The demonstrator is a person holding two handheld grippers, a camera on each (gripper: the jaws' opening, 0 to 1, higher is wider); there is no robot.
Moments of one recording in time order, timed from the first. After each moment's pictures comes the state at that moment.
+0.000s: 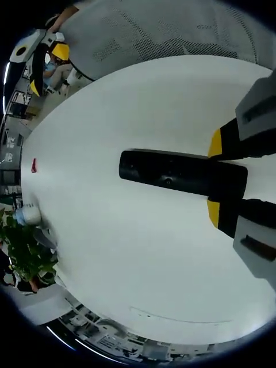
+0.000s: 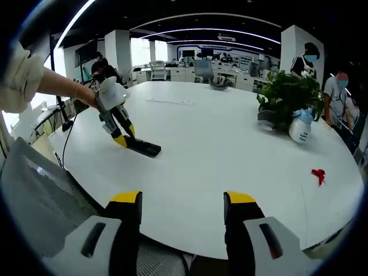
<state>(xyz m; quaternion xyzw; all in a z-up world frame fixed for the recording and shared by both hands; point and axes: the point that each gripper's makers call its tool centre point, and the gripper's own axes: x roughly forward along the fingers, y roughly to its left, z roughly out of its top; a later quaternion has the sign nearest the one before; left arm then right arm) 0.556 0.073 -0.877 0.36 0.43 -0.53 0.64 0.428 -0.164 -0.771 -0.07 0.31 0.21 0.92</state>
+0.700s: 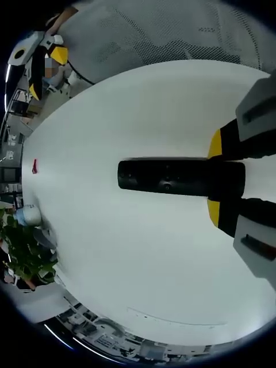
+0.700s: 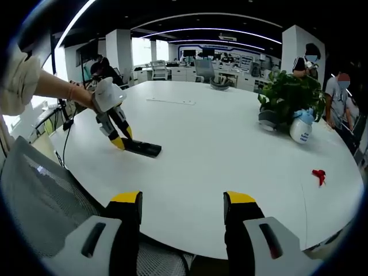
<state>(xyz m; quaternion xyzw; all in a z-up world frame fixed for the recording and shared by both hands) 0.539 0.072 -0.878 0.36 0.43 -0.53 0.64 0.427 -0.163 -0.771 -0.07 0.31 0.21 0.92</state>
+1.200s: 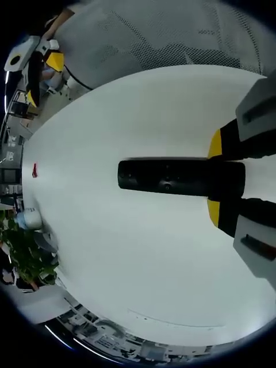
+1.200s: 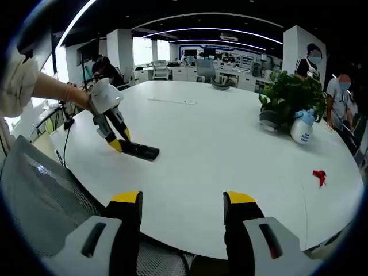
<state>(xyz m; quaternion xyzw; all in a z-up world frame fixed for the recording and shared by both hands) 0.524 0.072 -0.878 0.36 0.43 -0.53 0.64 0.428 -0.162 -0.772 -0.07 0.31 0.22 0.92</state>
